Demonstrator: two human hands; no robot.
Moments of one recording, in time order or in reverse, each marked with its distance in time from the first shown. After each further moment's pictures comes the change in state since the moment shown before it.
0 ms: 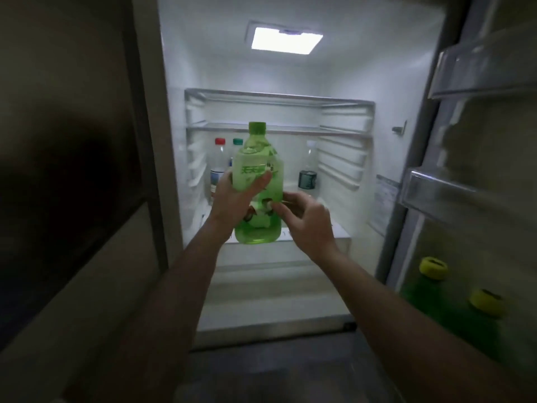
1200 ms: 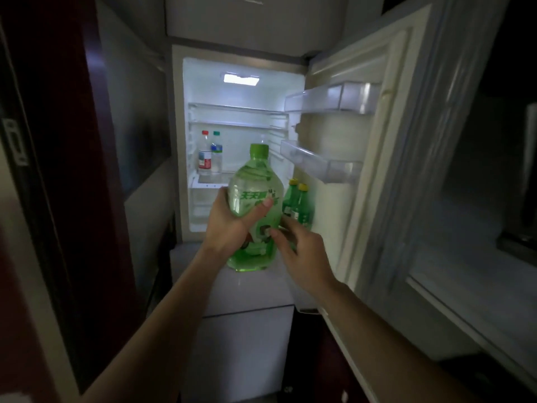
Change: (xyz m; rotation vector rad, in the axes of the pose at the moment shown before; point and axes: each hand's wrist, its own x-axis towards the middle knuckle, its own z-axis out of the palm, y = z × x) left_hand -0.439 0.260 0.053 -0.026 0.021 -0.074; right_hand -0.383 -0.299 -0.210 -0.059 -0.052 -0.045
